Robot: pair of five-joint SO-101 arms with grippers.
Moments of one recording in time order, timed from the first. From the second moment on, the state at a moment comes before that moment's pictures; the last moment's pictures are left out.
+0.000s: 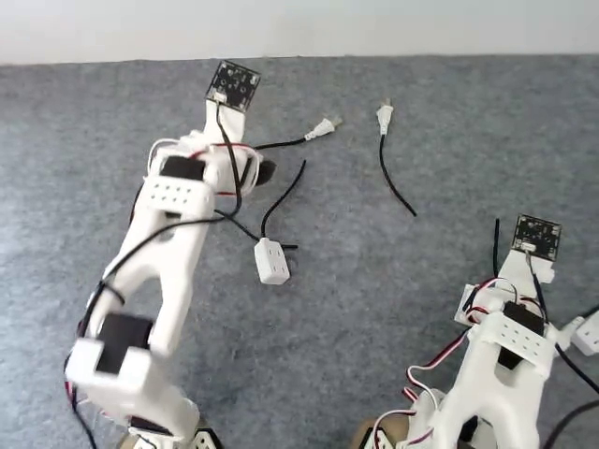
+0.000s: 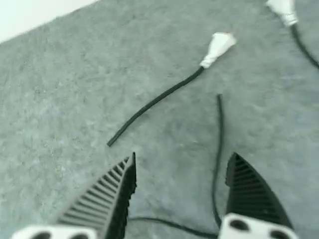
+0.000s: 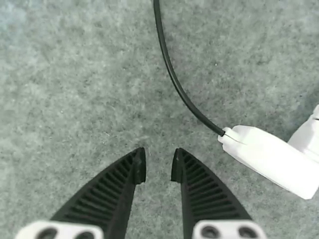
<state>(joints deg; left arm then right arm) 4.8 12.1 6.0 46.1 -7.2 29.9 -35.3 67.8 40.0 10.0</state>
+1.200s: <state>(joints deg) -7.1 51.4 -52.6 74.9 -43.4 29.9 -35.3 68.5 40.0 11.6</state>
